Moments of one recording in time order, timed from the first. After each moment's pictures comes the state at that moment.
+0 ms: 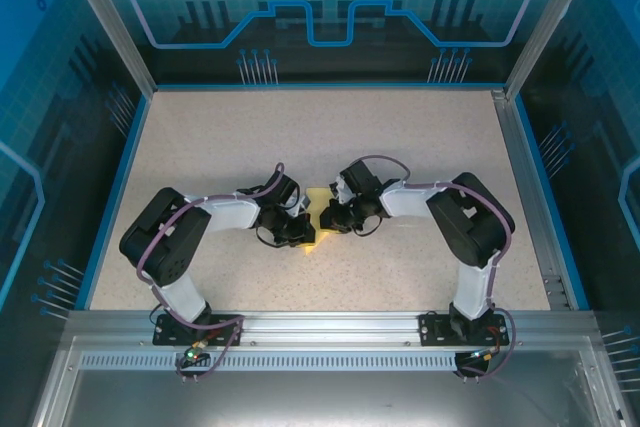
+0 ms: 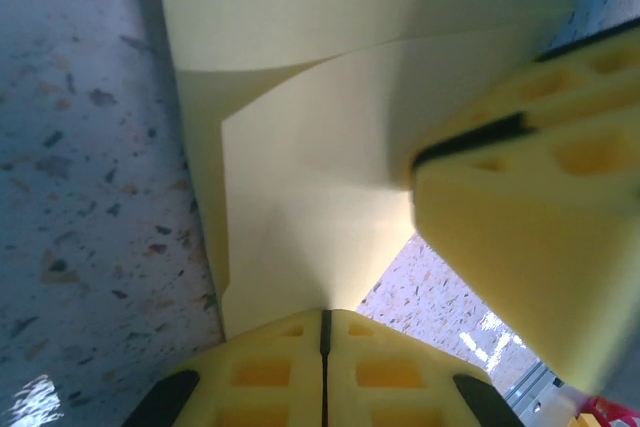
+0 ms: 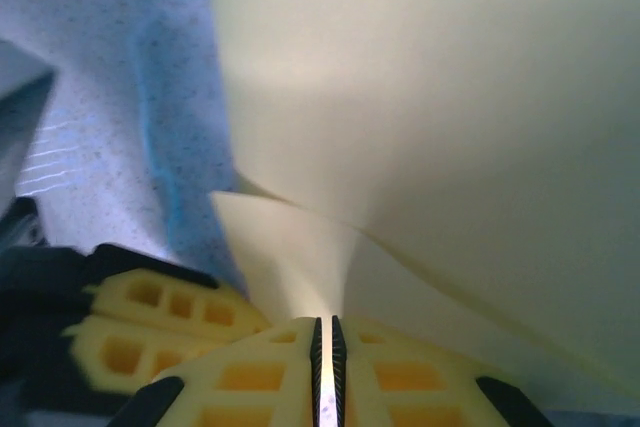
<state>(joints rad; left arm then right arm) -0.53 1.71 0.79 -0.29 0.57 -0.67 0.64 1.89 0.98 -0.17 -0.59 0.73</state>
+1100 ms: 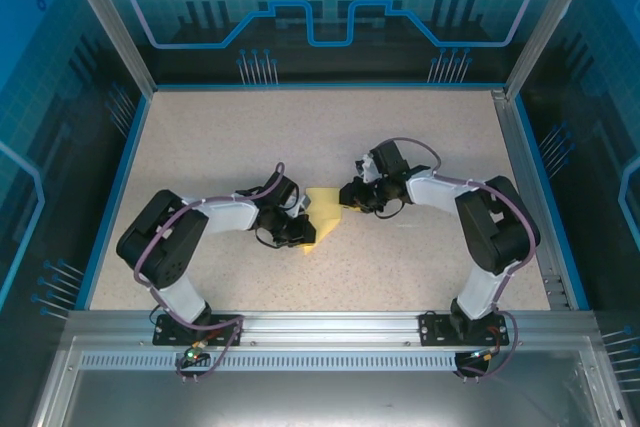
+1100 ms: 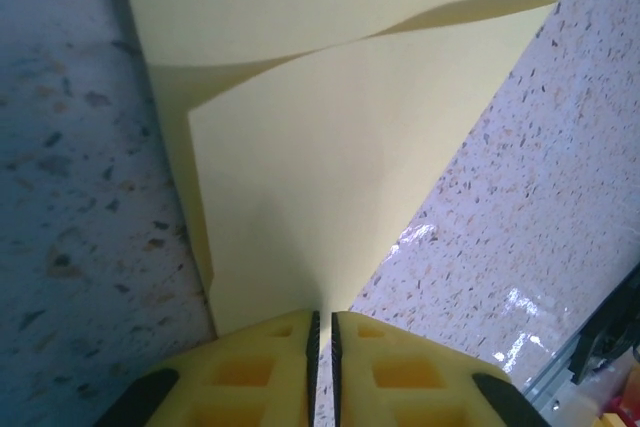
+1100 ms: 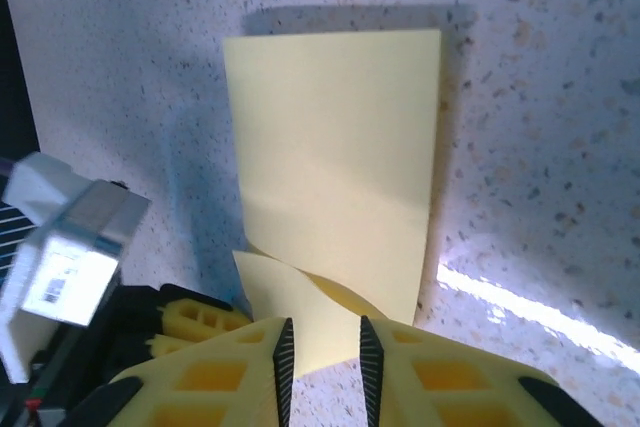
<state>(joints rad) -0.52 1.68 0.77 -0.28 0.55 -0.63 0.46 1.76 0.97 -0.24 -0.59 0.67</state>
